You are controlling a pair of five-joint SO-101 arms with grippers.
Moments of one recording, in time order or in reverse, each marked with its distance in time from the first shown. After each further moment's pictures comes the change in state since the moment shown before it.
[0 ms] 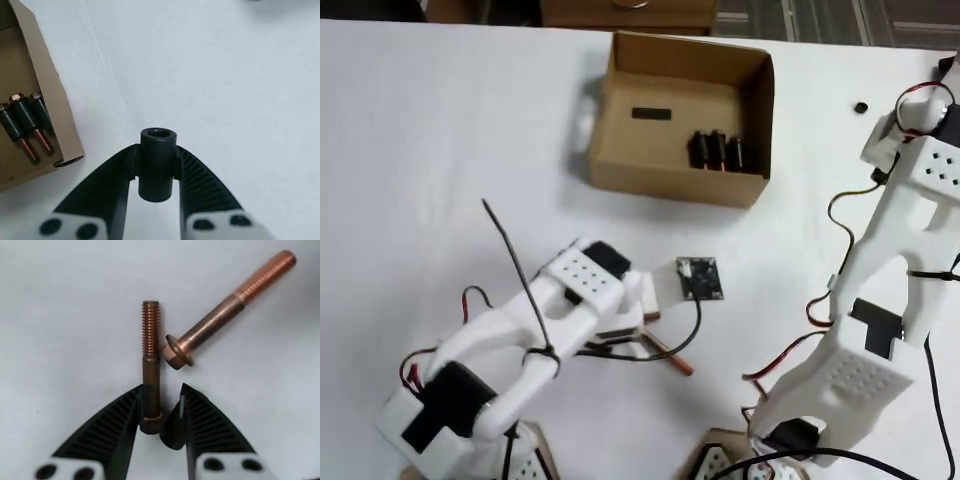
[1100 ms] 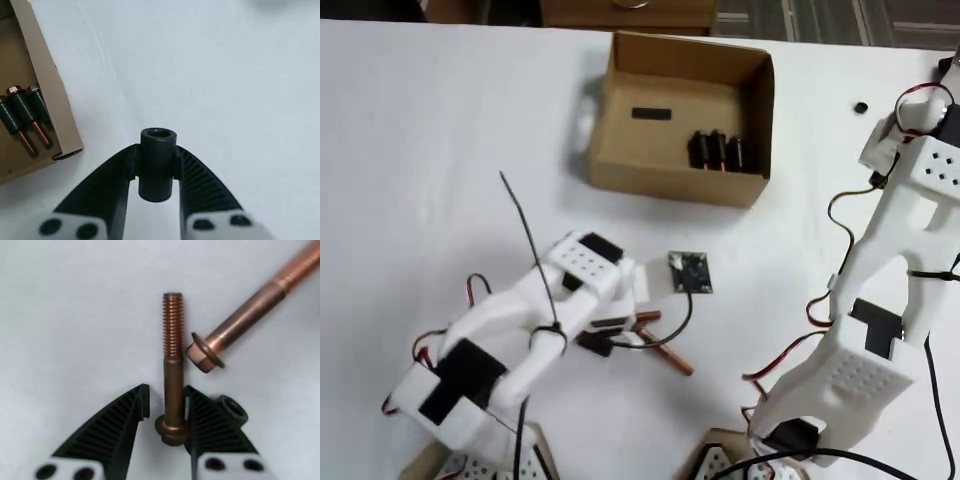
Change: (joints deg) left arm -4.1 10.3 -3.1 -5.1 -6.5; right arm 0.0 0.0 0.0 1.6 0.3
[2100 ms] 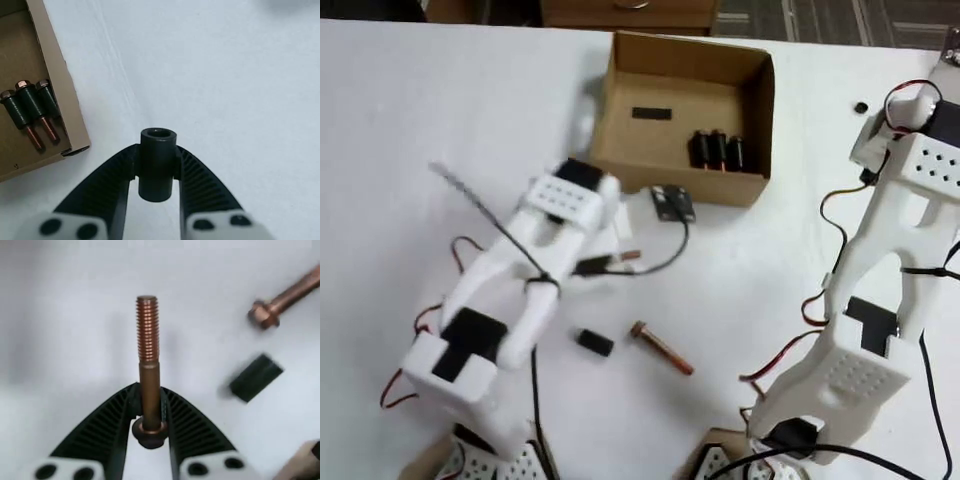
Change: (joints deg) left arm -11.8 5.5 -28.6 25.2 -6.3; right arm -1.8 0.0 0.0 0.0 0.0
